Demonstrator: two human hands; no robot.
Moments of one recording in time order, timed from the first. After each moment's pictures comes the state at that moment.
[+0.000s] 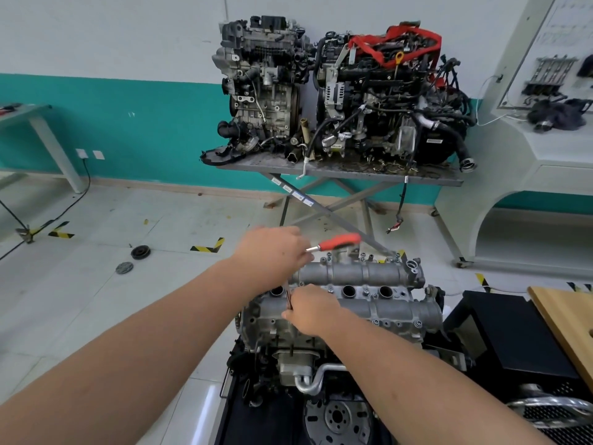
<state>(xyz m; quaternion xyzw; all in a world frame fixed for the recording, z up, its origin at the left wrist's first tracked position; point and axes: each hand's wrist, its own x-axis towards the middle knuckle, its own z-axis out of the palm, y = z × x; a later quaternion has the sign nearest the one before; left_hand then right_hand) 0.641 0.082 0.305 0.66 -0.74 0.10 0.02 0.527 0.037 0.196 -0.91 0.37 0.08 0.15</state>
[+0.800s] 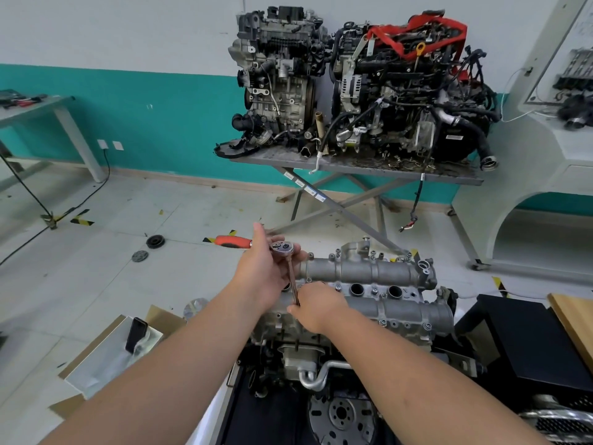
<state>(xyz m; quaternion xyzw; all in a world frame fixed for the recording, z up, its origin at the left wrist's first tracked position) 0.631 0.092 0.263 0.49 -0.05 -0.51 0.70 0.528 0.033 0.191 -0.90 0.38 0.11 0.18</state>
